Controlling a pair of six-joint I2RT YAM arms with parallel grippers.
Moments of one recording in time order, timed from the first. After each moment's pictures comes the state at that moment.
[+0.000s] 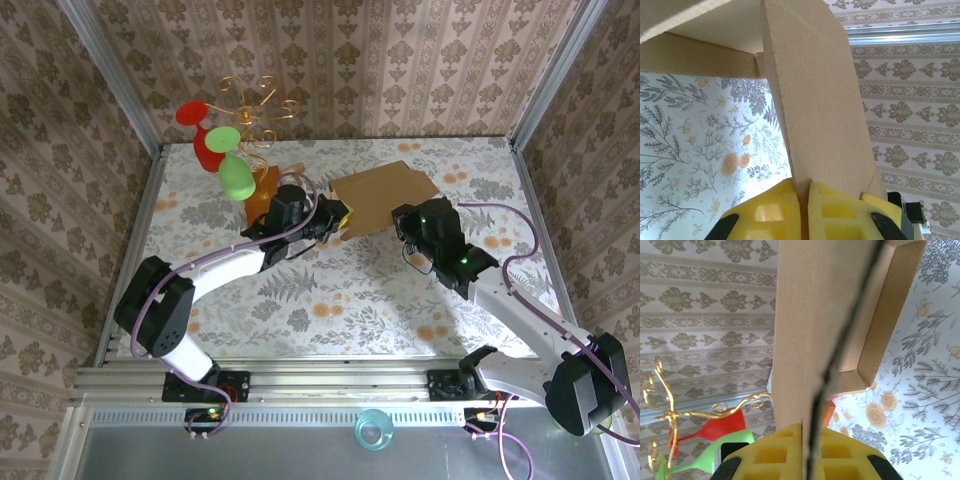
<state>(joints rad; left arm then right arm) -0.72 1.59 0.98 0.29 0.33 -1.40 0.46 1.11 0.79 -0.12 0.12 1.46</state>
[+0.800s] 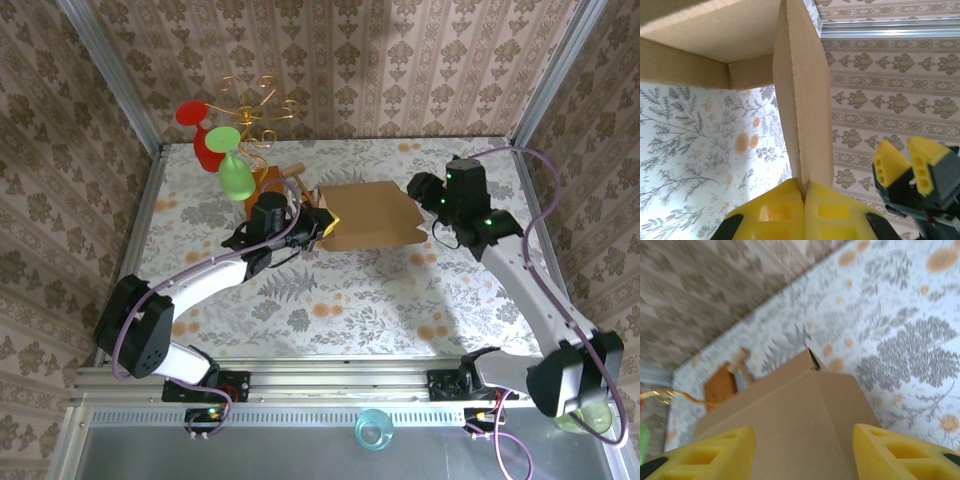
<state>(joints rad) -0.67 1.45 0.86 0.24 0.41 -1.40 0.24 1.25 1.11 -0.47 0.02 0.75</state>
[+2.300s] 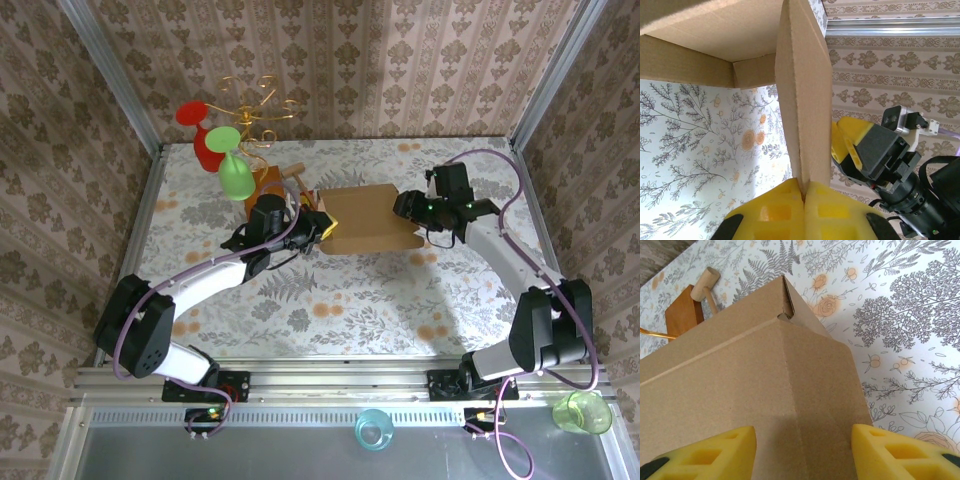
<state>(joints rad) -0.65 1.45 0.84 0.26 0.43 -1.40 0.17 1.45 1.10 -0.48 -0.24 0.57</state>
